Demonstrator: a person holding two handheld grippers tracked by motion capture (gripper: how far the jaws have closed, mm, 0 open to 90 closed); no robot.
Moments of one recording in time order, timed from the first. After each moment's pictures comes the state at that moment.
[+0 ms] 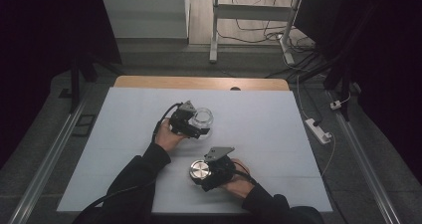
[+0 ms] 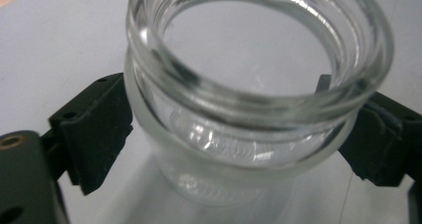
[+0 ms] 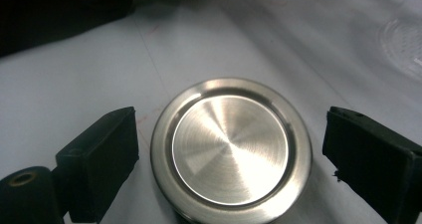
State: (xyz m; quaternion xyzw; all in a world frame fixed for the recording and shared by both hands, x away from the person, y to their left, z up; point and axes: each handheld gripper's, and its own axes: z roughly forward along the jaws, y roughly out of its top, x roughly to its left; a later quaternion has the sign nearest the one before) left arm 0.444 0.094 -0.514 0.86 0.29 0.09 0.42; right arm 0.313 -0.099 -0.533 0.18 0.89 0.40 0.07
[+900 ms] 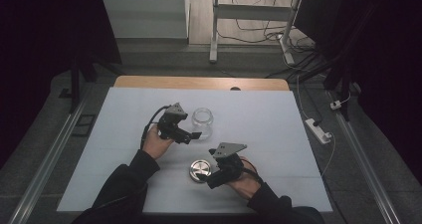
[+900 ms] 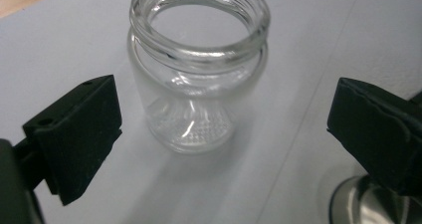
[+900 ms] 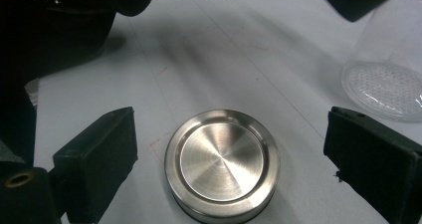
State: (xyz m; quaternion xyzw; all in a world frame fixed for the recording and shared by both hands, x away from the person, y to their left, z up) left arm 0.403 0.122 -0.489 0.84 0.30 0.08 0.44; right arm 0.309 -0.117 -0.504 0.18 0.87 0.45 0.08
